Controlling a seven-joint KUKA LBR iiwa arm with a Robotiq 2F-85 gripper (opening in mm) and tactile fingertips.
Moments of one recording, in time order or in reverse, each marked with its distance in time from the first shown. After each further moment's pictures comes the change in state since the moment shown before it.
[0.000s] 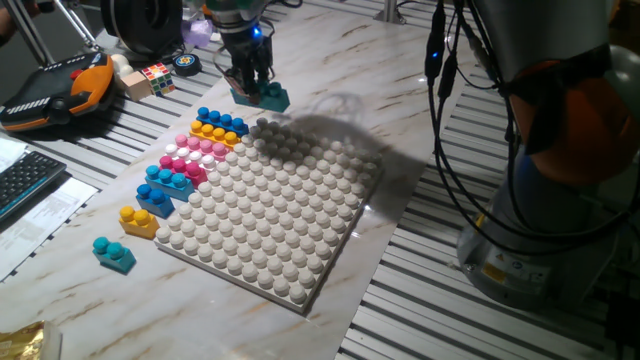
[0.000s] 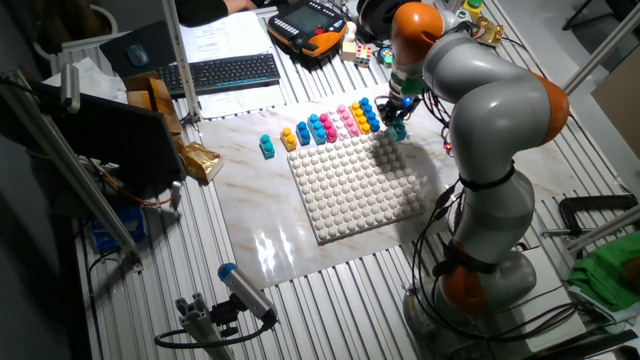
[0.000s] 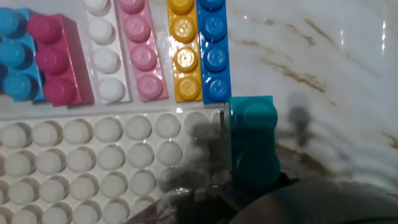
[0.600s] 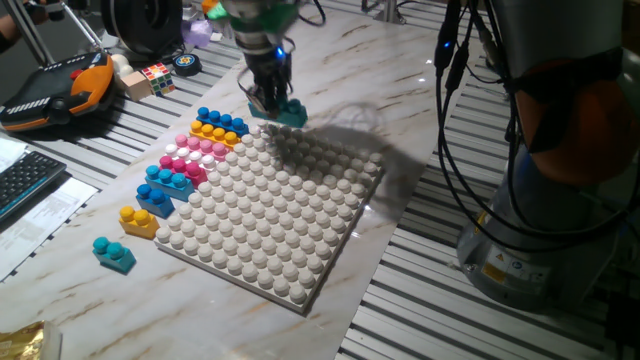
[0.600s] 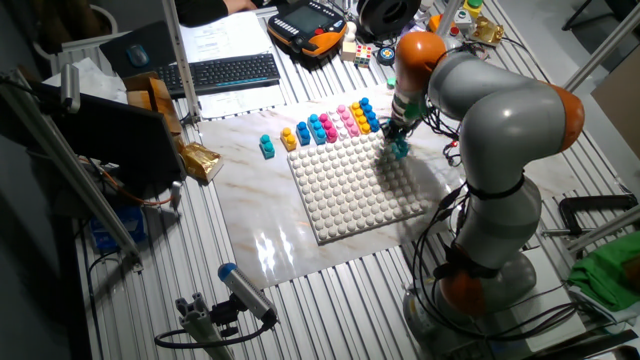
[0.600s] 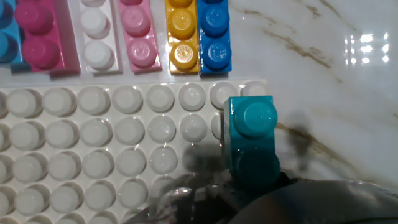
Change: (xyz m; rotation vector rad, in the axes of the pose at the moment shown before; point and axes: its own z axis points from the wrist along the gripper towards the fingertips) arm 0.031 0.001 0.037 0.001 -0.046 -0.012
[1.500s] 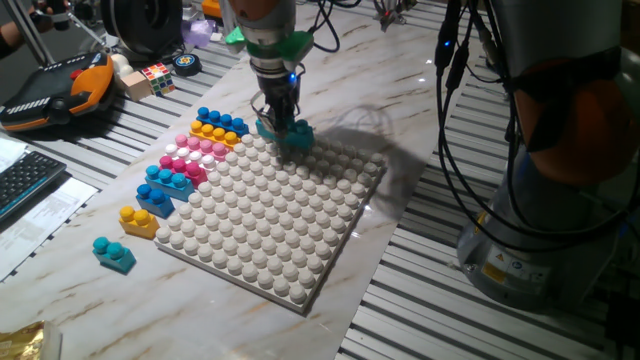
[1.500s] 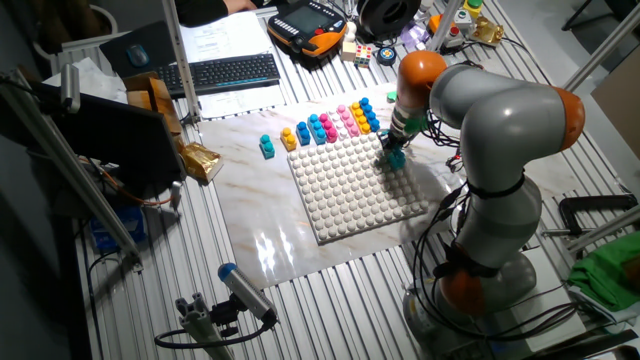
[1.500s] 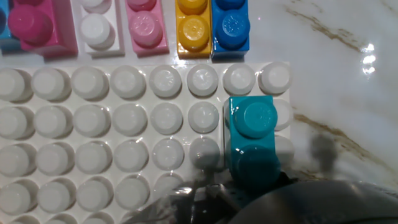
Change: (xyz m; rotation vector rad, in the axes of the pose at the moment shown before) arm 0.011 0.005 0.037 -0.029 -0.038 -0.007
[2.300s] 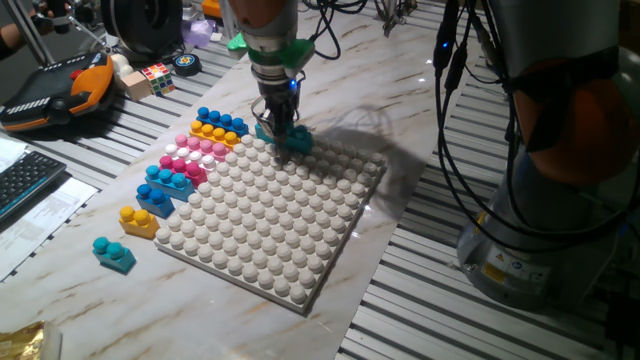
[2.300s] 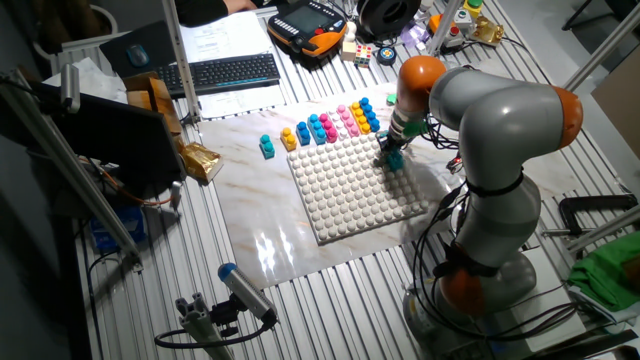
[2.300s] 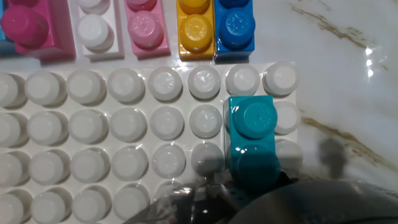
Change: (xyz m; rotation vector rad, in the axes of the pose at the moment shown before) arm -0.004 0.003 0.015 -0.010 -0.018 0.007
